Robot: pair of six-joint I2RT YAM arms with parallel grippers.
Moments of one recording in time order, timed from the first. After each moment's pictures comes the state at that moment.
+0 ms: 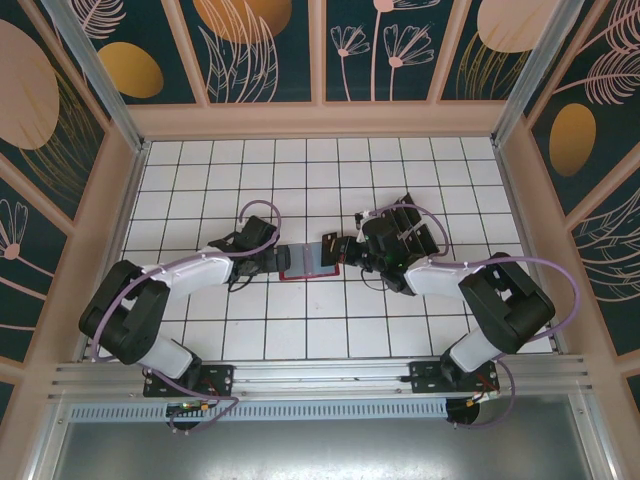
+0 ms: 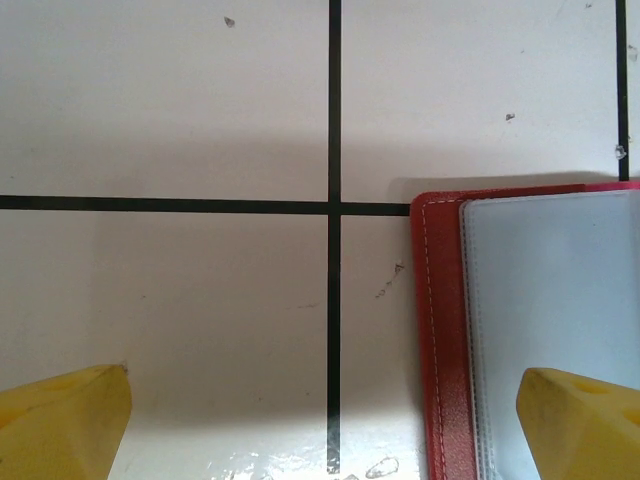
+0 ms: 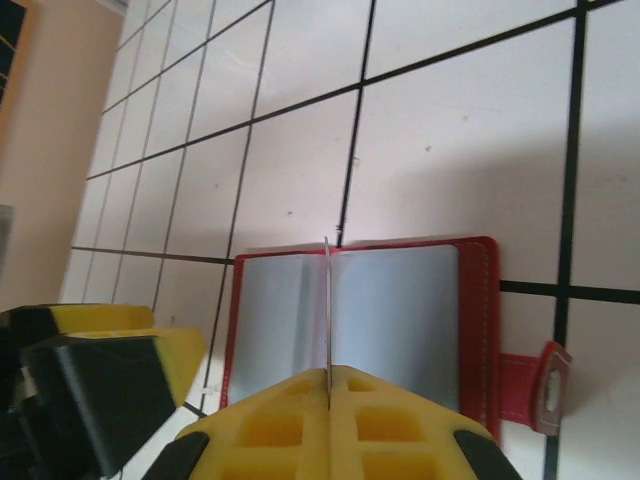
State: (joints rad) left arm -0.57 1.53 0.76 -0.30 -0.15 -0.60; right arm 0.67 1.54 0.61 0.40 -0.20 0.81
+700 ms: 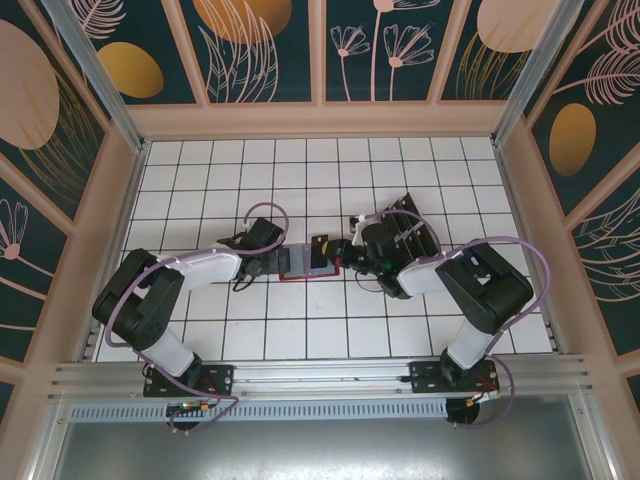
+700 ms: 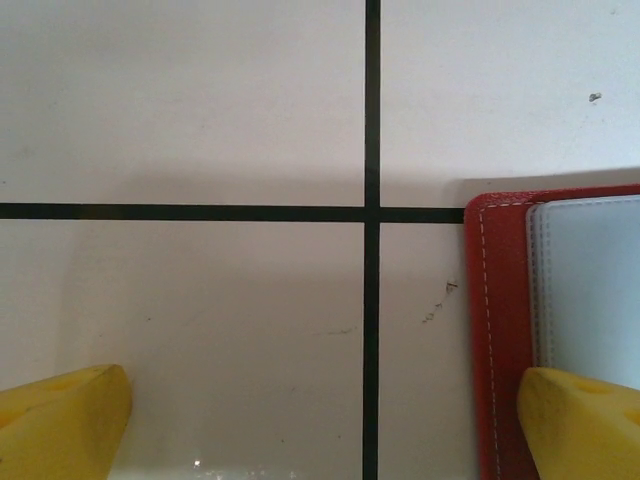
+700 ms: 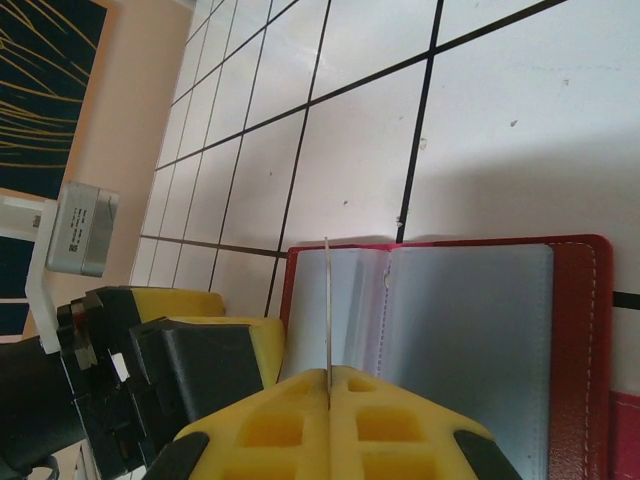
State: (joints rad) left arm -0.59 1.62 0.78 -0.29 -0.22 -0.59; right arm 0.67 1.69 0.56 0.70 -0.31 0.89
